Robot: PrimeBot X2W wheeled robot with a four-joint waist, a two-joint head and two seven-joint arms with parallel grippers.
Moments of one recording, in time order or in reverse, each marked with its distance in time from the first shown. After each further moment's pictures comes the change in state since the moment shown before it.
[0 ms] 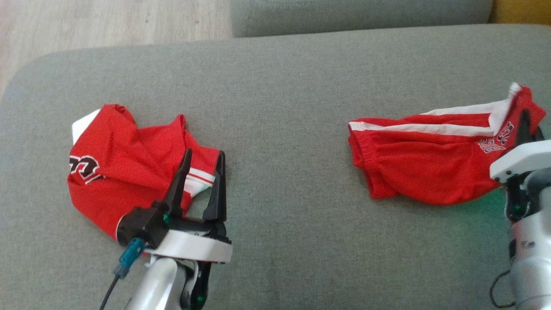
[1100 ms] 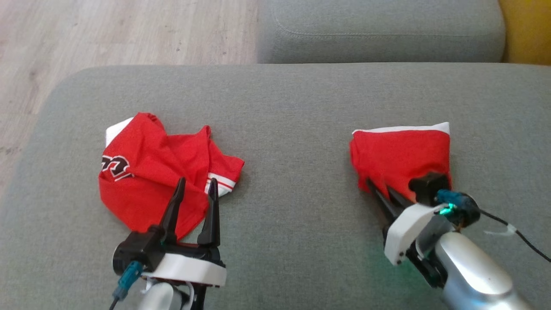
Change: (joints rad) left arm 0.094 0.000 0.032 0.016 0.018 0.007 0.000; right arm 0.205 -0.077 0.871 -0.234 0.207 0.000 -0.002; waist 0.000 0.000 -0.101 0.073
